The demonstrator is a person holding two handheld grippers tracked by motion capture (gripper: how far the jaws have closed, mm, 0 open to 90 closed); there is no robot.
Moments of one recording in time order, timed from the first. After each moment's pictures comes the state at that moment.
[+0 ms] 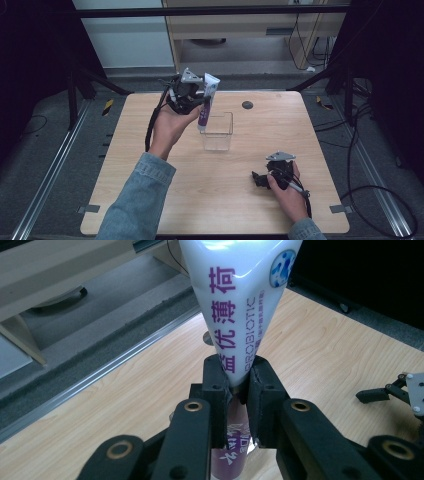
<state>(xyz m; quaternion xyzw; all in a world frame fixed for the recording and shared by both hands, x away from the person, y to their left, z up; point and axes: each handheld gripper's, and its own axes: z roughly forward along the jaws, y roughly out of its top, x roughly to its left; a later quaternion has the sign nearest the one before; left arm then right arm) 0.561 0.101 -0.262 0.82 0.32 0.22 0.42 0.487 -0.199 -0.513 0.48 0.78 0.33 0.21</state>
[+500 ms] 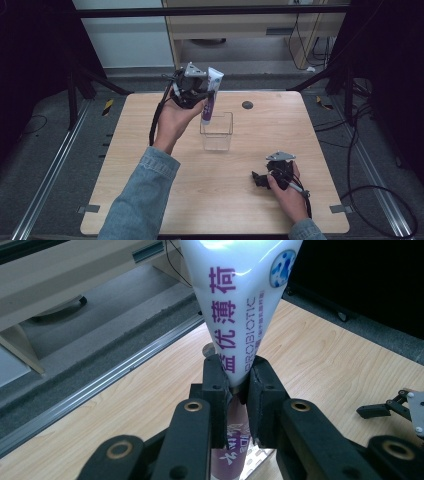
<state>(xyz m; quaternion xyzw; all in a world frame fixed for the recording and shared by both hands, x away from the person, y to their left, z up) 0.571 0.093 -0.255 0.82 0.31 0.23 0.43 0.487 -0.199 -0.513 0.48 0.78 0.33 0.21</state>
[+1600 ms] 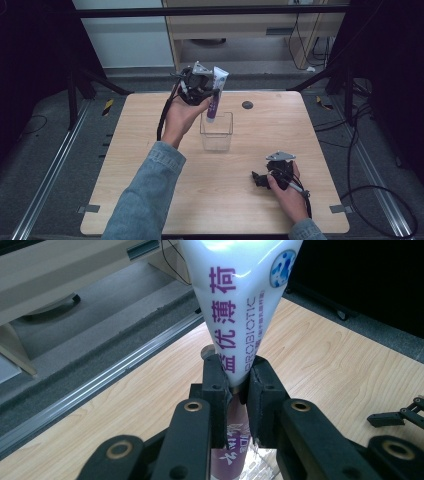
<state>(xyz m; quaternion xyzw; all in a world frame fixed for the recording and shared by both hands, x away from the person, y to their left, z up) 0.595 0.079 -0.270 0.82 0.31 0.22 0.43 0.487 -0.200 -0.513 0.48 0.78 0.33 0.21</state>
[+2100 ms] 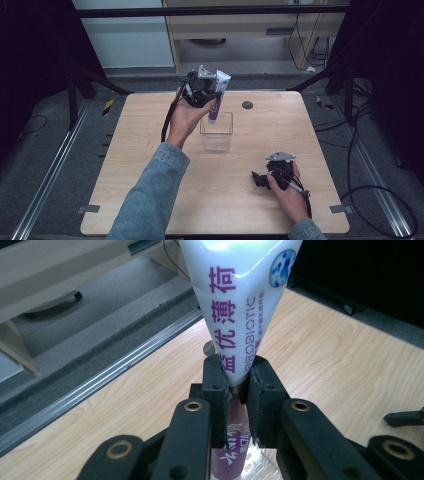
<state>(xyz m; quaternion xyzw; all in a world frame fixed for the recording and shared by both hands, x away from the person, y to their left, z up) 0.605 0.073 -0.292 0.82 0.31 0.22 0.41 0.487 -0.199 -0.513 0.48 0.78 0.33 0.21</state>
